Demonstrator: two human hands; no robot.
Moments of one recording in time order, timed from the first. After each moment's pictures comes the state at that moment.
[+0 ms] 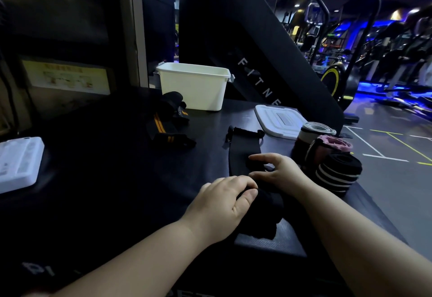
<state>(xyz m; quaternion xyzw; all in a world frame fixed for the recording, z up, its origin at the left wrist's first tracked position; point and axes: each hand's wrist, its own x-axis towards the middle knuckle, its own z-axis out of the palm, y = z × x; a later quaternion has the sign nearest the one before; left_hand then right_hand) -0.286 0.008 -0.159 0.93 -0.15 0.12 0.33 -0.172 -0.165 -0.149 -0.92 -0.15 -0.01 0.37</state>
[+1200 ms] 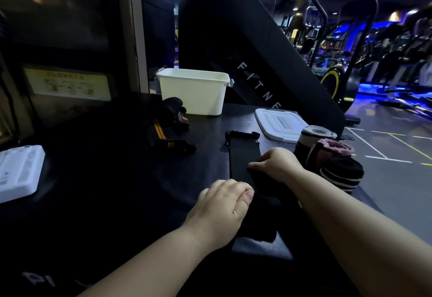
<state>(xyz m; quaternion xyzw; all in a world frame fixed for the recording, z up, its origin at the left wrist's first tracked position) -0.284 0.005 -0.161 0.95 -0.12 0.10 0.29 -0.142 -0.148 -0.130 -0.98 -0.04 -0.01 0.20</state>
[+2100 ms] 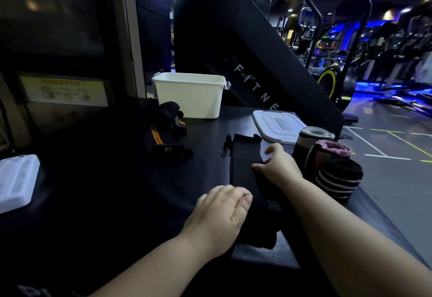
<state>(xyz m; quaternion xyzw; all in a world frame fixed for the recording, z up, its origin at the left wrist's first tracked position) -0.281 0.005 -0.165 0.94 -0.12 0.12 0.28 -0.140 -0.152 -0.141 -0.95 0.01 -0.06 0.30</state>
